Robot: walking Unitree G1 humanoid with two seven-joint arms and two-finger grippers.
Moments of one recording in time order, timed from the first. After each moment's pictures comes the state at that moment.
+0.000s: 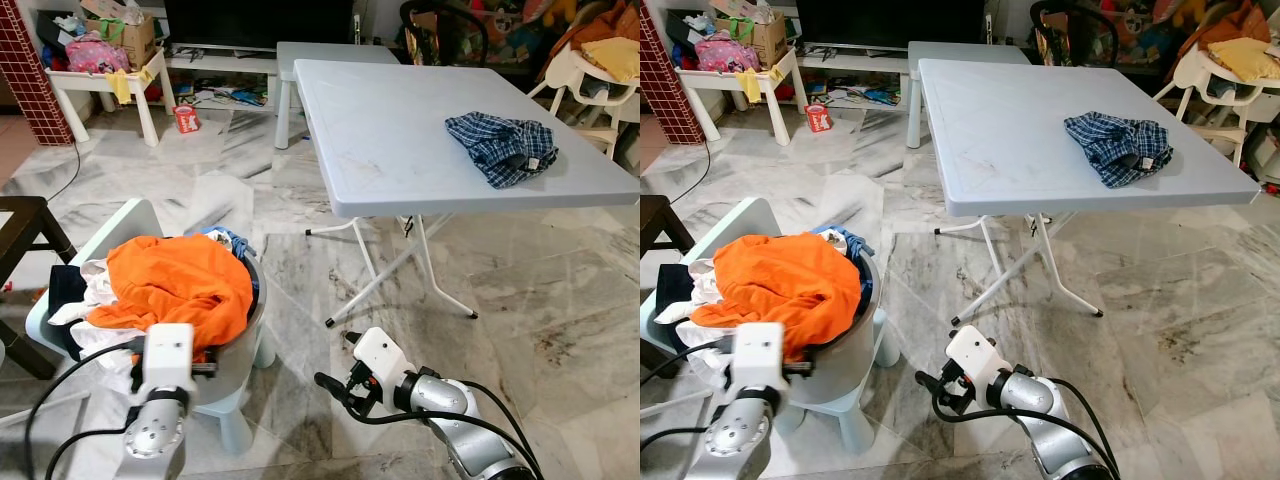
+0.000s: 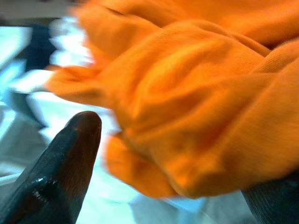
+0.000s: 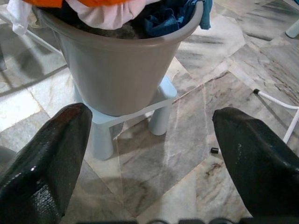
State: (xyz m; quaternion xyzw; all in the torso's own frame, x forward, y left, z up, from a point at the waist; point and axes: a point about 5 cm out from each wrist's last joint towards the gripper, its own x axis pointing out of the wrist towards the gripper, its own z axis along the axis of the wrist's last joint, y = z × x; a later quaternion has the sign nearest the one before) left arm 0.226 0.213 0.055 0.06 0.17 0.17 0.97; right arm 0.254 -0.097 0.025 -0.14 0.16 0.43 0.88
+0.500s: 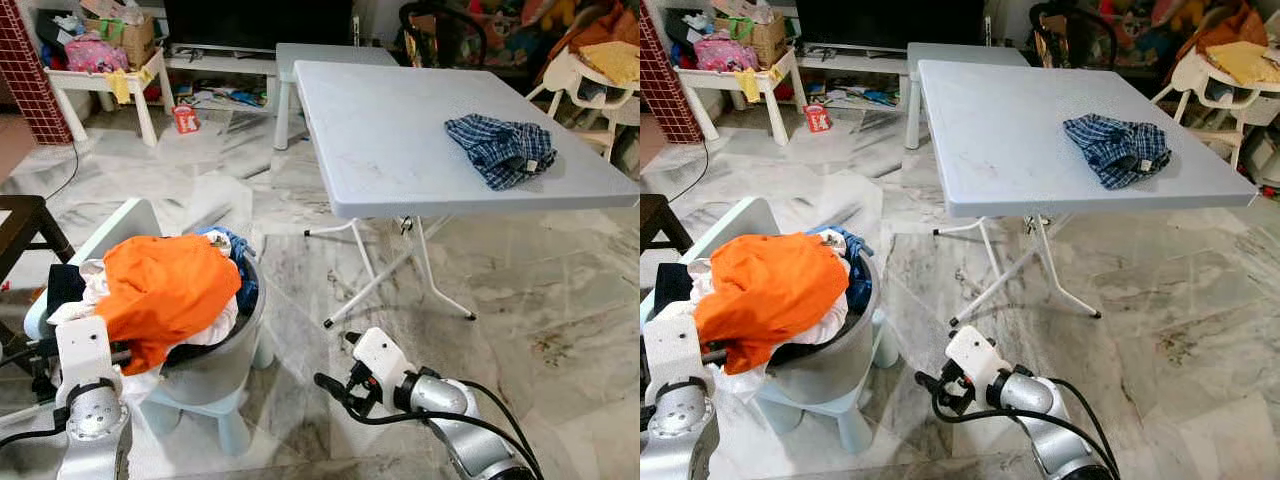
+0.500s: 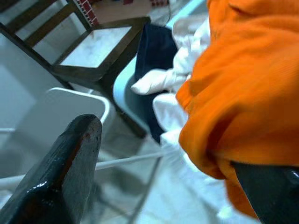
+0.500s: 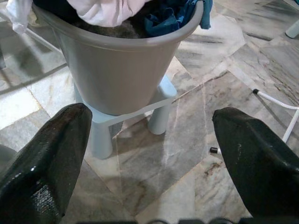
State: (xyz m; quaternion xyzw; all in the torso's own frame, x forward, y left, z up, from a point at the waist) left arm 0.228 0.267 0.052 0.16 0.20 0.29 0.92; right arm 0.254 -0.097 0.025 -0.14 0.16 0.43 0.88
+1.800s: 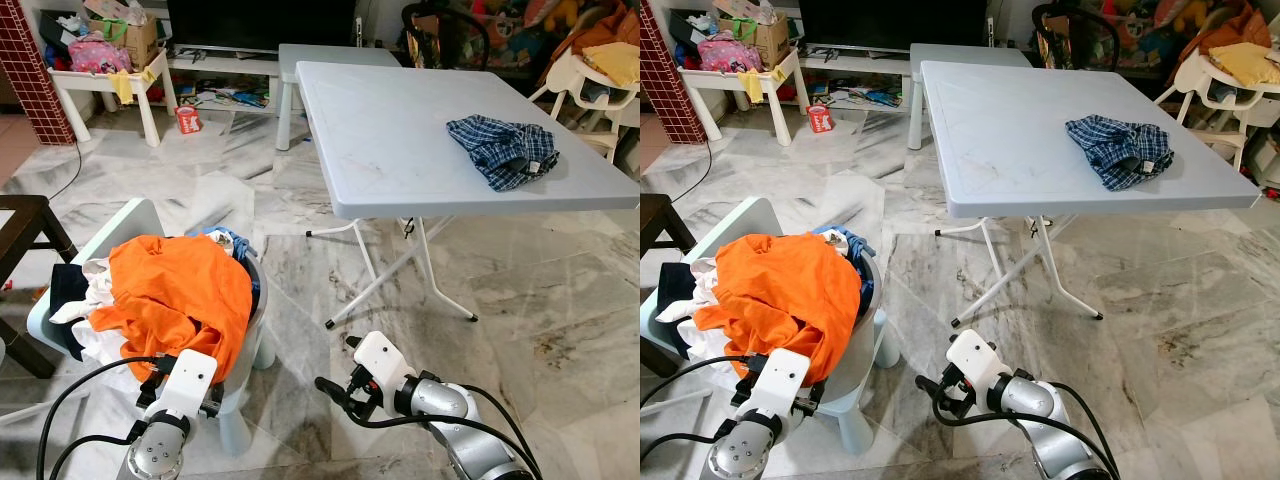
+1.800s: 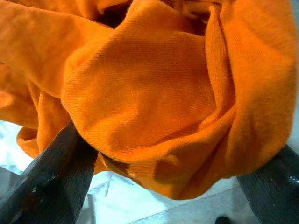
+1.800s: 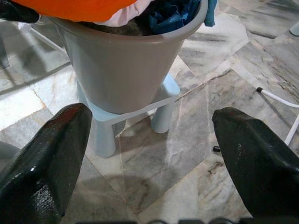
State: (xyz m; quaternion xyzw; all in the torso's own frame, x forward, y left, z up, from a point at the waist) left arm 0.206 0.189 0.019 0.21 0.24 -0.04 0.95; right arm 0.251 -0.097 0.022 -0.14 0.16 0.43 0.88
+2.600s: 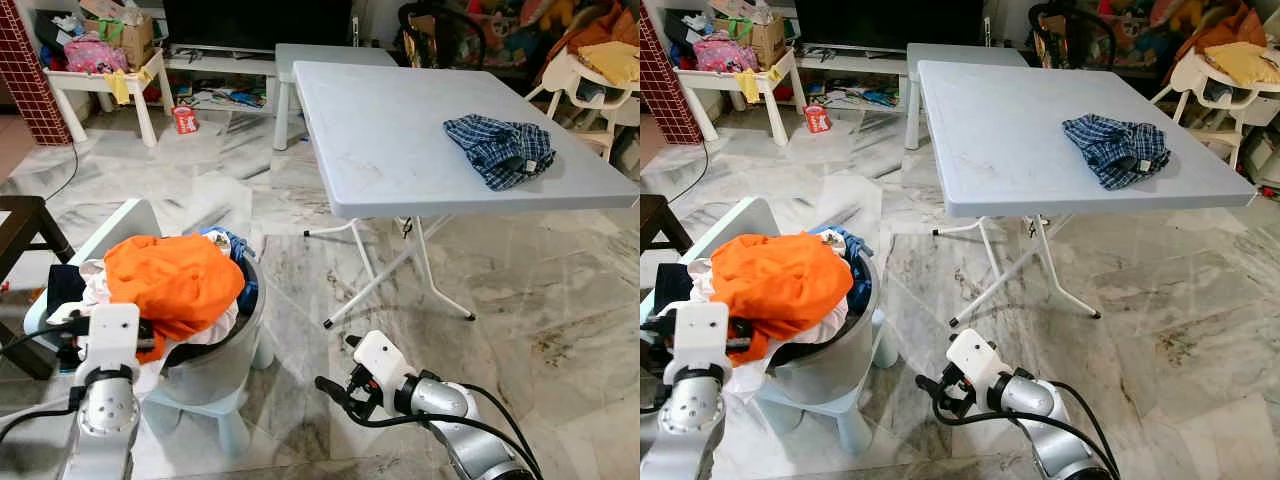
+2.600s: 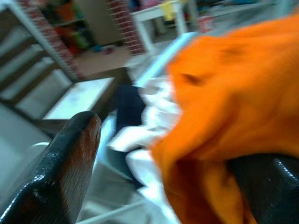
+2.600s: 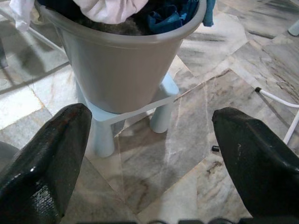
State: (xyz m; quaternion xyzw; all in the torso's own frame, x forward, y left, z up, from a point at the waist) left arm 0.248 0.273 0.078 0.21 0.10 0.25 0.94; right arm 0.252 -0.097 0.023 -0.14 0.16 0.43 0.88
